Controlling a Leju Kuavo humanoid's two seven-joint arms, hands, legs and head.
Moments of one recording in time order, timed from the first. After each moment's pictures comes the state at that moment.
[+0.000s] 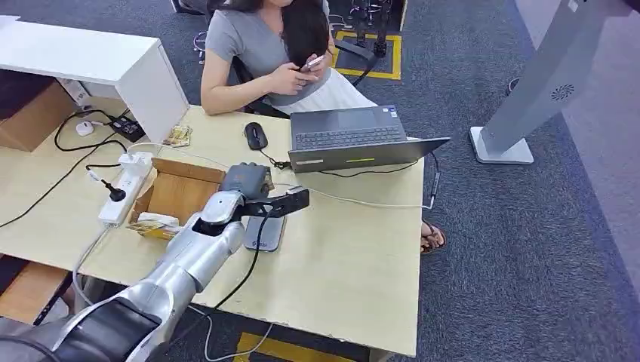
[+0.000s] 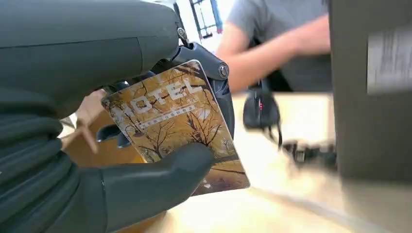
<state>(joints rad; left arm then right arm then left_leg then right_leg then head) -0.67 -0.02 -0.40 -0.78 -1.30 0.10 0.21 -0.05 0.18 -0.58 -0.19 0.77 -0.13 0.07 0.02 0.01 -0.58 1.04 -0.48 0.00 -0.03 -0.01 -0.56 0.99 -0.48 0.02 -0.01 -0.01</state>
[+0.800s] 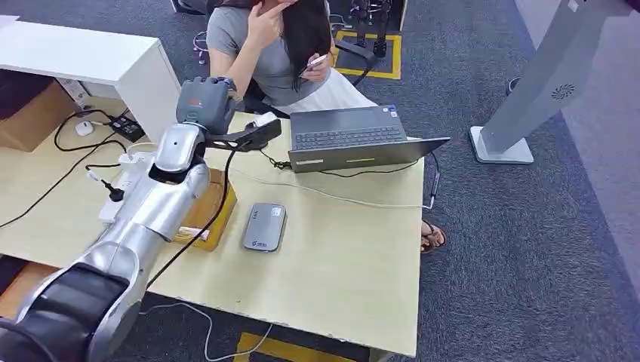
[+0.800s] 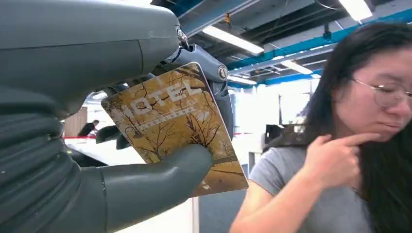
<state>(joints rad) -0.83 0.13 -0.39 -0.96 -1.38 0.22 0.21 -0.06 0.18 -0.59 -0.19 0.80 -0.11 0.06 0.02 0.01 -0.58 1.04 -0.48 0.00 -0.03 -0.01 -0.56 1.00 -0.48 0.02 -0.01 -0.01</state>
